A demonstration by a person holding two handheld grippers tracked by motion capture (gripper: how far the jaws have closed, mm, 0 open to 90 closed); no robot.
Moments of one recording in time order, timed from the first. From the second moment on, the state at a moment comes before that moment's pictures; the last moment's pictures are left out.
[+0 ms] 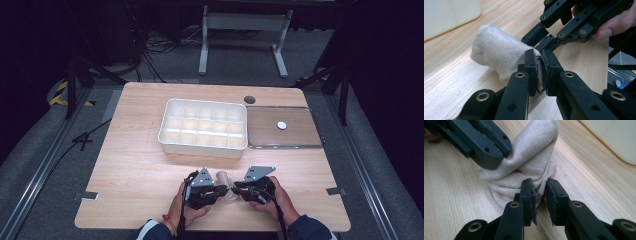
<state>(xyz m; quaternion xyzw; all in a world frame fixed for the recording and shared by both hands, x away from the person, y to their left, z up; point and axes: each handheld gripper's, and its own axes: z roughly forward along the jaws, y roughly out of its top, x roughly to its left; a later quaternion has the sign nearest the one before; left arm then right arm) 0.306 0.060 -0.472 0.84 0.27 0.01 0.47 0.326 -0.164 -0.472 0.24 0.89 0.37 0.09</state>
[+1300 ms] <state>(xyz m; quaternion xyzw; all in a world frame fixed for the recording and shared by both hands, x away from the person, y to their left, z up) 0.301 0.057 -0.469 0.85 0.22 0.01 0.48 0.345 -0.162 -0.465 0.26 0.86 0.42 0.07</state>
